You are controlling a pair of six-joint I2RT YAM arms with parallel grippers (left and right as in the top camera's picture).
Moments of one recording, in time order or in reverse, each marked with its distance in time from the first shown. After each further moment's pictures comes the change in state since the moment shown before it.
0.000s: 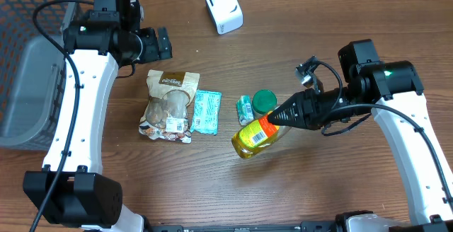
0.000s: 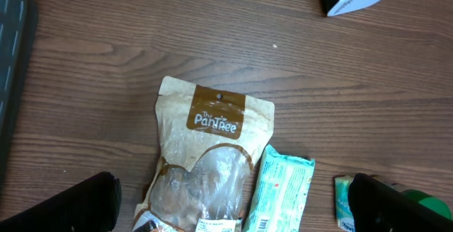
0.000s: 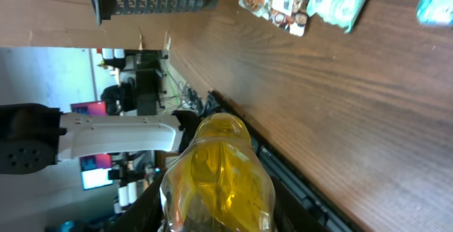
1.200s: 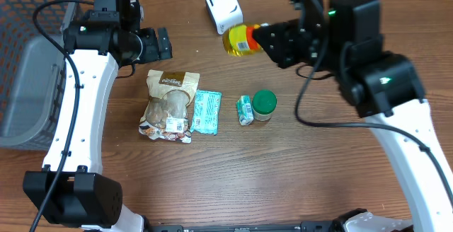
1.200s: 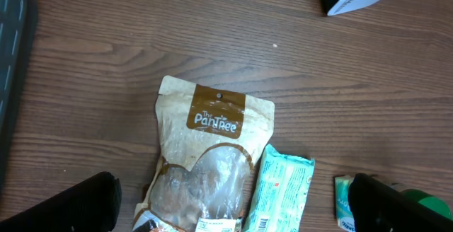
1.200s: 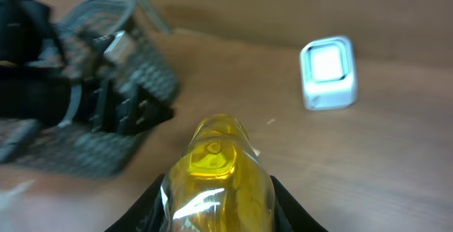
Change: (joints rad) left arm 0.000 0.000 0.000 -0.002 0.000 0.000; right arm 0.249 0.003 0.301 0.673 0.706 0.302
